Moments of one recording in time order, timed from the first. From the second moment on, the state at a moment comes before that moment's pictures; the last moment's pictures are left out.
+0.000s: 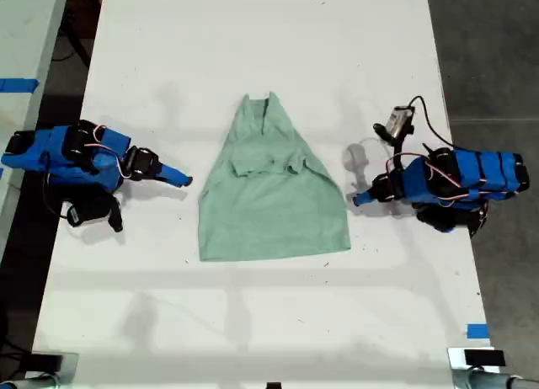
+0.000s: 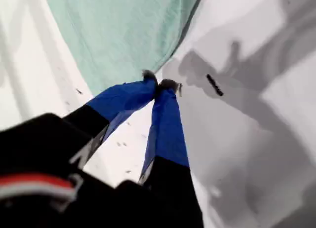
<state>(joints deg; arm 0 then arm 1) -2.2 205.3 186.2 57.9 7.3 -0.4 199.9 174.8 76.3 -11.3</state>
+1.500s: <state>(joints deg) -11.9 205.3 186.2 57.7 7.8 5.1 121.9 139.7 52.6 -7.6</state>
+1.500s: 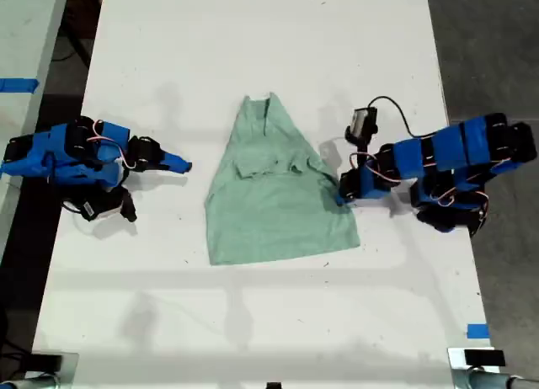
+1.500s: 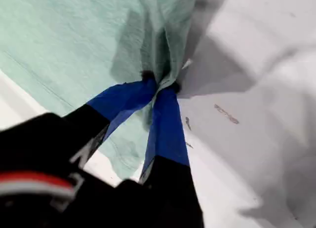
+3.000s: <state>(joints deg) -11.8 205.3 186.2 57.7 8.7 -1.1 148.3 138.7 68.1 -11.4</state>
